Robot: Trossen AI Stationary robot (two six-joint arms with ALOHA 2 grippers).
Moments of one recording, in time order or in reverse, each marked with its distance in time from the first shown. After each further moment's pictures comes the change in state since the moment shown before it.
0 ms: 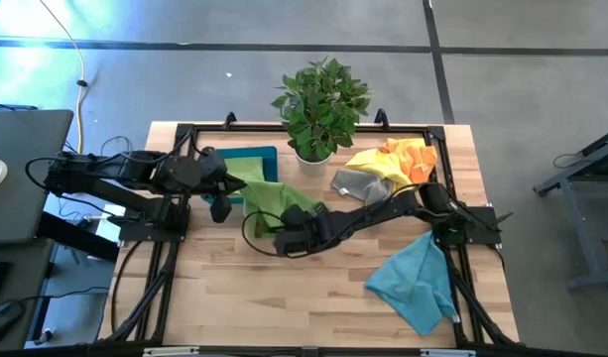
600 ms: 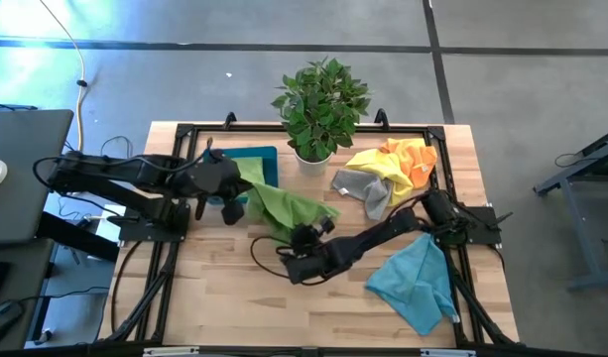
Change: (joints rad) left arm 0.000 0.089 0.000 0.001 -0.049 0.046; right arm 0.104 0.010 -0.250 0.365 0.354 -0.063
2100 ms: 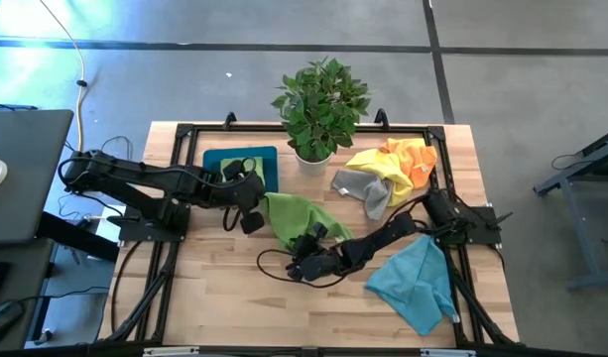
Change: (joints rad) left arm 0.000 0.234 -0.001 -0.016 -0.008 0.011; right arm 0.013 0.000 -0.352 0.735 -0.202 -0.364
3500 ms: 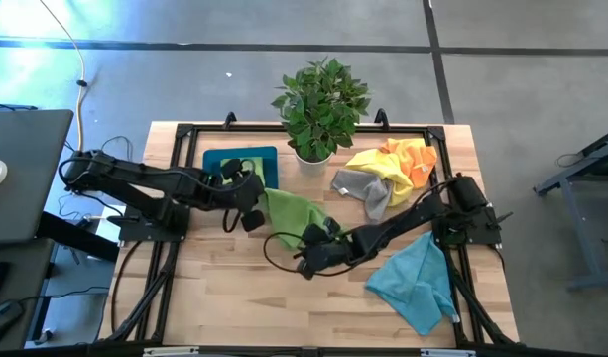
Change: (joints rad) left arm -0.015 0.003 0.000 -0.007 -0.088 -0.012; right arm -0.017 -0.244 -0.002 -0.364 -0.199 0.237
